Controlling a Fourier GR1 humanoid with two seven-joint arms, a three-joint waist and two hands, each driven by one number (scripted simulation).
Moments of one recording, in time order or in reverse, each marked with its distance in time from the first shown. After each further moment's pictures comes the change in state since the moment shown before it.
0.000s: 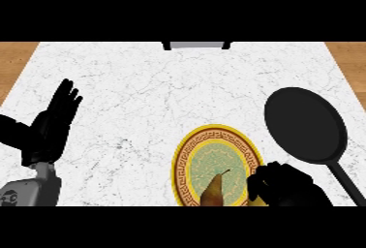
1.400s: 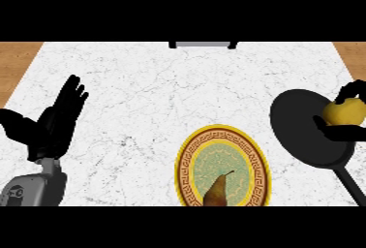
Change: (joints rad) left arm -0.033 -0.024 -0.005 0.003 -0.017 -0.017 0.015; right arm -0.391 -0.151 -0.880 0.793 -0.529 -0.231 -0.524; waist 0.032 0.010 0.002
